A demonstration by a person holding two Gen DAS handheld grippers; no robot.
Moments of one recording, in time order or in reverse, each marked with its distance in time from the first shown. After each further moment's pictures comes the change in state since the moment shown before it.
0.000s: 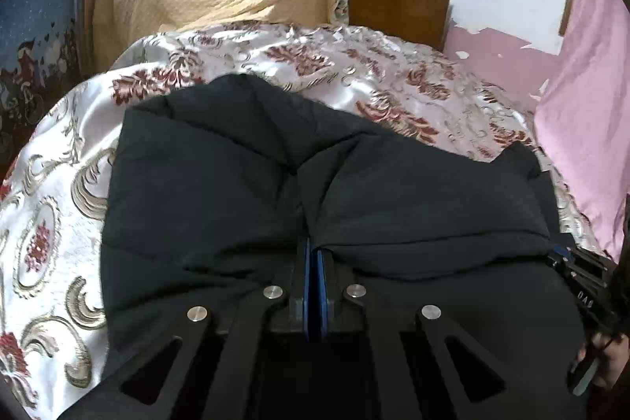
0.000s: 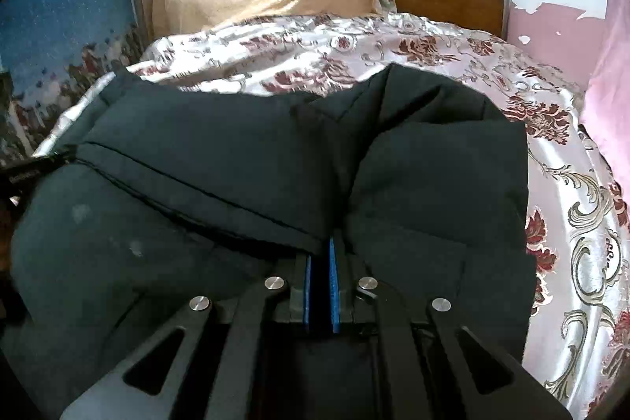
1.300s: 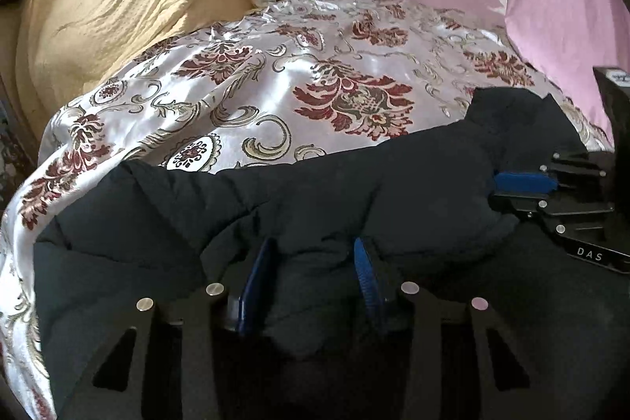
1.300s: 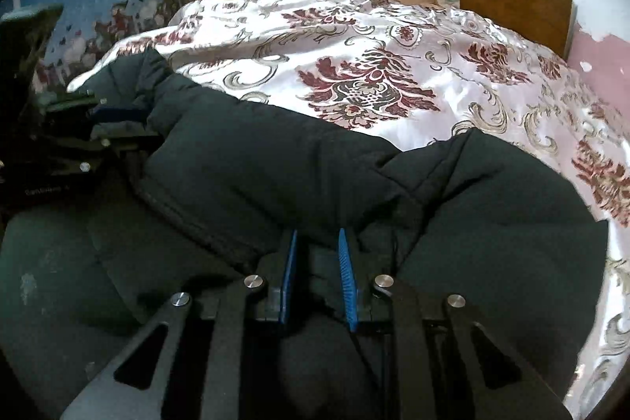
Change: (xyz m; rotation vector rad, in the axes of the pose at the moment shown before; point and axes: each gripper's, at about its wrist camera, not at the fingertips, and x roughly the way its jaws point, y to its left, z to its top) left arm 0.083 -0.062 0.038 0.345 0.078 -0.009; right arm 0.082 0.013 0.047 -0.168 0.104 0.119
